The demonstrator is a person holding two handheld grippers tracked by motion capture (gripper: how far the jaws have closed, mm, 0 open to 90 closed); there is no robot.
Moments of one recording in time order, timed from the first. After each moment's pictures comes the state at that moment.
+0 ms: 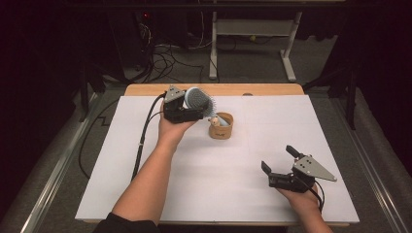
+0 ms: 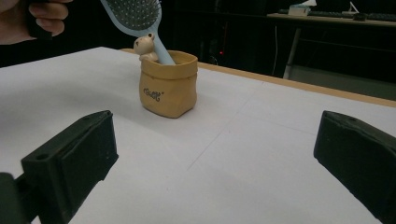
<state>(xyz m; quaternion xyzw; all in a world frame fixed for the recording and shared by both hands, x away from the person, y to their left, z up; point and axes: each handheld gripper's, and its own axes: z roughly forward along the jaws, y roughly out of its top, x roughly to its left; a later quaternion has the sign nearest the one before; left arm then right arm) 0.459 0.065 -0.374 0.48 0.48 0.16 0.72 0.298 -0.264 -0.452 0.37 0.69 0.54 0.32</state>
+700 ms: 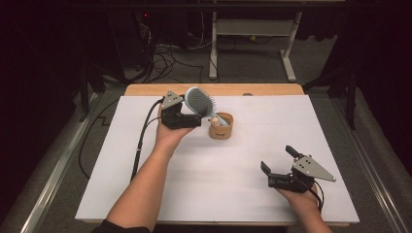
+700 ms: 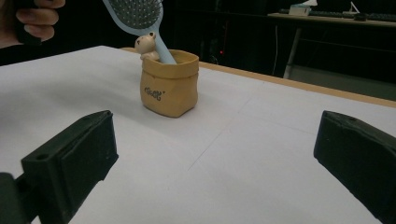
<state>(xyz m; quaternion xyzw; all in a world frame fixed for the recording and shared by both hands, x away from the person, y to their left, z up) 0.442 0.072 -0.385 0.49 0.47 0.15 0.72 0.297 -0.262 -0.452 0.37 0.69 0.54 0.32</state>
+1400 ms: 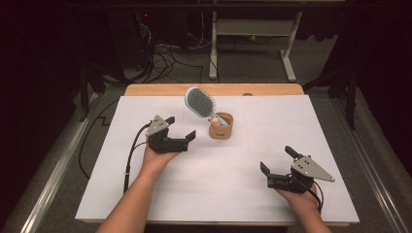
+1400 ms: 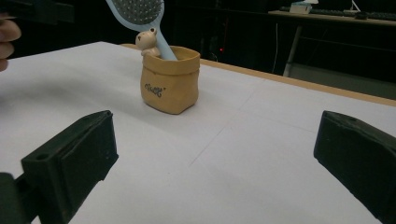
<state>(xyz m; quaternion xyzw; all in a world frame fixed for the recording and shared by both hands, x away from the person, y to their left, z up) 0.387 0.113 -0.431 0.49 0.47 0.13 0.72 0.297 -0.261 -0.453 0.37 0.69 0.53 0.33</state>
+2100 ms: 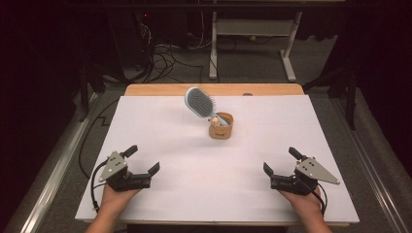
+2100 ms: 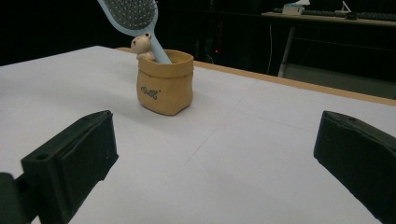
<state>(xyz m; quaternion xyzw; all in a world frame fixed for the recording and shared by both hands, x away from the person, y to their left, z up) 0.286 0.206 -0.448 0.47 0.47 0.18 0.73 0.289 -0.267 -0.449 0.38 0.68 0.53 0.33</state>
